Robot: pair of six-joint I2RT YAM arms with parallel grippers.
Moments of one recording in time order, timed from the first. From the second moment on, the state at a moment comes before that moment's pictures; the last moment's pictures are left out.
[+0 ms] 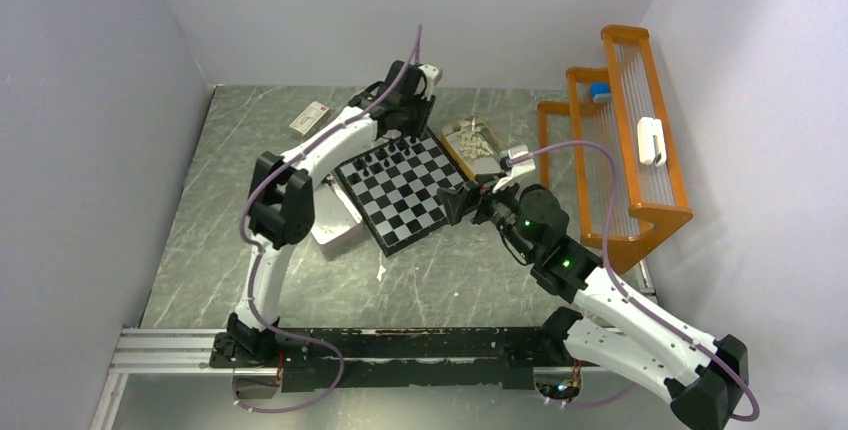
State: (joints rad) left arm -0.61 2.24 2.03 -0.50 -0.02 -0.08; right arm 0.77 0.79 0.62 0.10 0.18 0.25
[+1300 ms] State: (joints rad) left arm -0.23 1.58 0.94 -0.20 -0.14 -0.63; right arm 0.77 0.83 0.57 0.14 0.30 0.32
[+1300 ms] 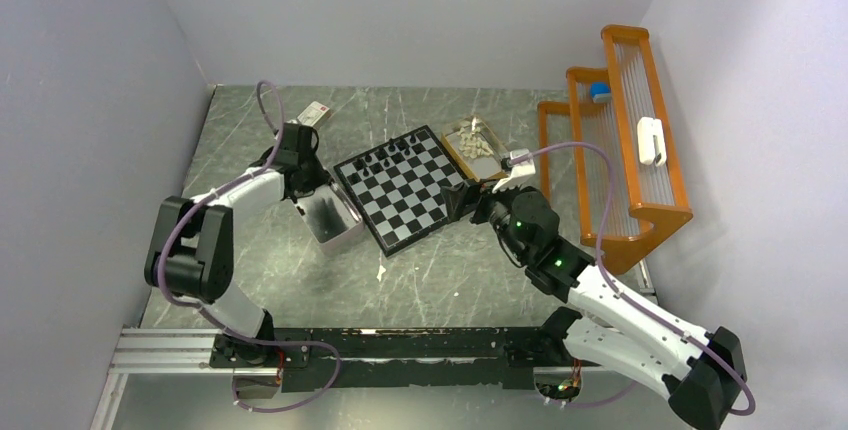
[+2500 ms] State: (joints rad) left arm -0.22 1.76 0.93 -0.03 -0.20 -0.79; right arm 0.77 0.80 0.56 0.14 0.31 0.30
